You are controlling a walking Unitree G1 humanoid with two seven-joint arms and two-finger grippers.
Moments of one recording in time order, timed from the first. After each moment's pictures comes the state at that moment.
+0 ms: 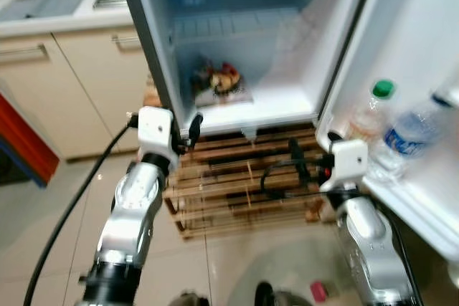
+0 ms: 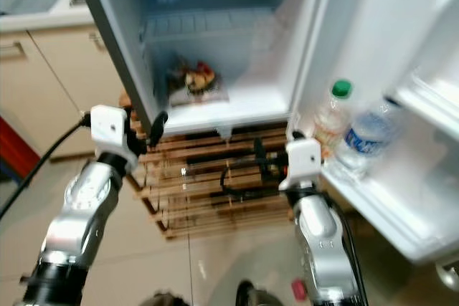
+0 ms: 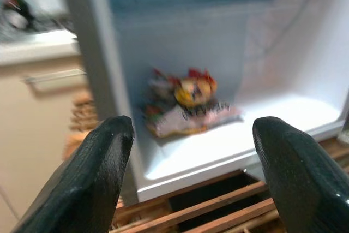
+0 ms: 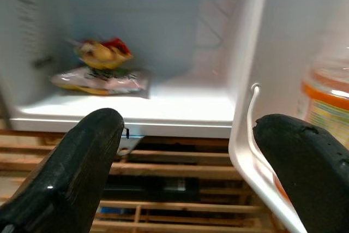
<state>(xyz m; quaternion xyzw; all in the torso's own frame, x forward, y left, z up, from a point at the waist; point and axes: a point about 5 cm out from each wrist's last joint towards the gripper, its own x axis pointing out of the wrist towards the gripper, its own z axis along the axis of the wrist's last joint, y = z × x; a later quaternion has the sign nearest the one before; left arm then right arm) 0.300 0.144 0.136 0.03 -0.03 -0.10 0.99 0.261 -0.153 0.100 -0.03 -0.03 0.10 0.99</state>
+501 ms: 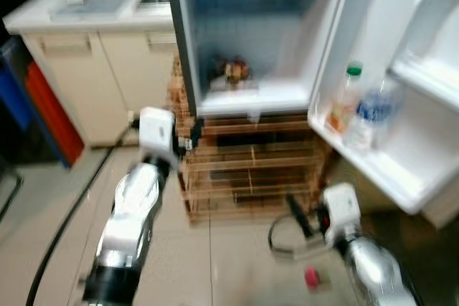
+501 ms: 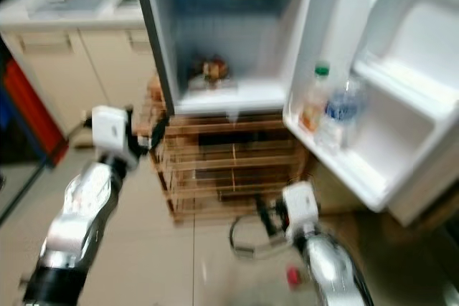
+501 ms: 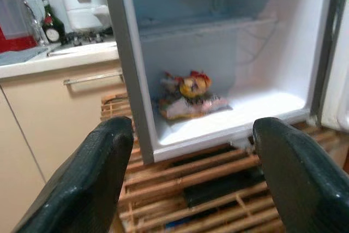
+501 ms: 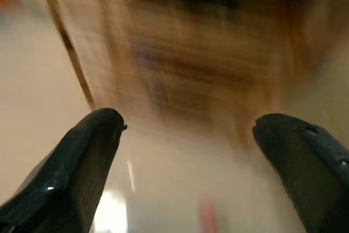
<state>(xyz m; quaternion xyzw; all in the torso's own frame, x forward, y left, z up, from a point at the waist) 0.296 0.146 0.123 0.03 -0.02 -0.10 0.99 0.185 -0.214 -0.018 -0.11 0.31 0.10 0.94</state>
